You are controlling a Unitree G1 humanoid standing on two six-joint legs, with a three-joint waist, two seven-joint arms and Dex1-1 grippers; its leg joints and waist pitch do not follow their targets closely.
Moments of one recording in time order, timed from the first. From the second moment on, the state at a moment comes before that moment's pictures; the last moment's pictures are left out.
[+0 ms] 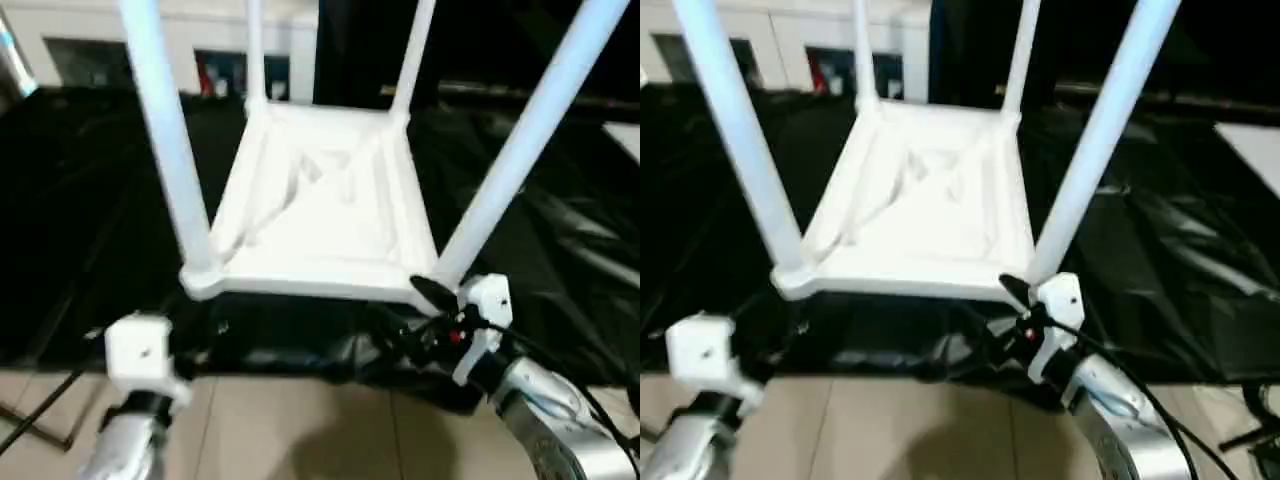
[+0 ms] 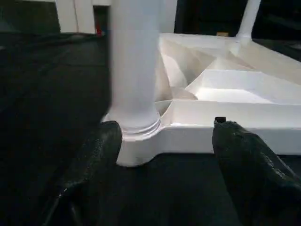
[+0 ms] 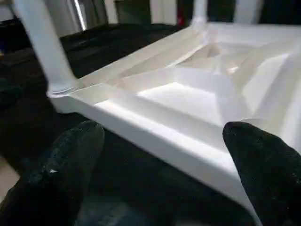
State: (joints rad) left arm 0.36 0.07 0.05 -0.36 -0.09 0.06 -0.18; right arm 0.13 -0.28 0.05 -0.34 0.36 0.37 0.53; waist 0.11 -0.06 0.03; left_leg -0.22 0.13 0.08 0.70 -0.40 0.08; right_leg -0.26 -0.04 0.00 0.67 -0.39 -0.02
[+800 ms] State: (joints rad) left arm 0.32 0.15 0.14 -0.17 -0.18 -0.07 -0.27; right arm 0.08 -0.28 0.05 -0.30 0.36 0.39 0.54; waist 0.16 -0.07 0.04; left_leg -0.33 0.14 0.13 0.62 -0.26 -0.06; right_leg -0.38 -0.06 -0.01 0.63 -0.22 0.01
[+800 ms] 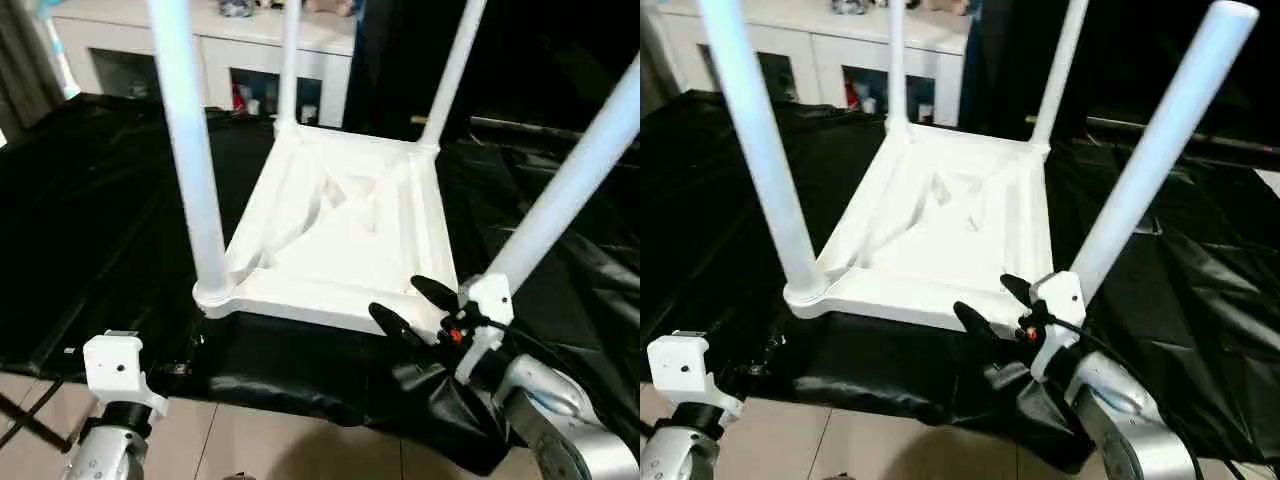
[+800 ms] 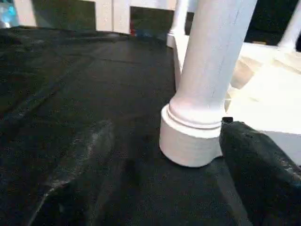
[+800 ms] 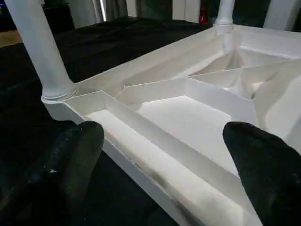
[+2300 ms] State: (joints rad) left arm -0.02 0.13 0.09 -0.26 -0.26 0.42 -0.23; right arm 0.05 -0.34 0.11 -0.25 0.38 0.32 0.69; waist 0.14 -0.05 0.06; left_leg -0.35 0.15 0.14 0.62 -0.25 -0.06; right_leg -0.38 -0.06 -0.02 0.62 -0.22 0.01
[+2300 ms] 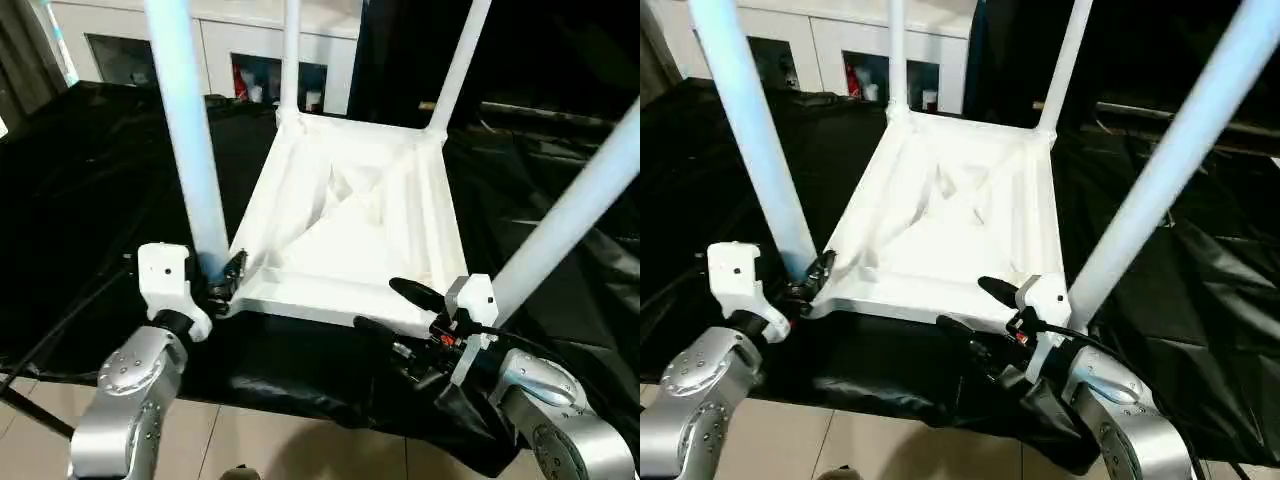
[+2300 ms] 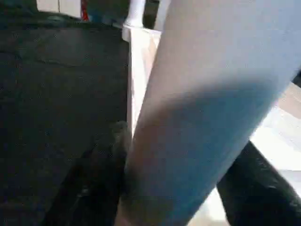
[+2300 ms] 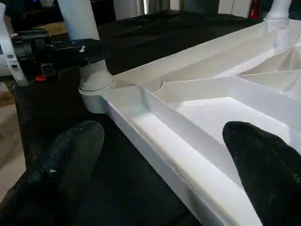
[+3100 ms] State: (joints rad) left arm -0.09 -0.06 0.17 -0.23 -0.52 0.52 -0.17; right arm 0.07 -0.29 0.10 -0.25 0.37 0.30 0.62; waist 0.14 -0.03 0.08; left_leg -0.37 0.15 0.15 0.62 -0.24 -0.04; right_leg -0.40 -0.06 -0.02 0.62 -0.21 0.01
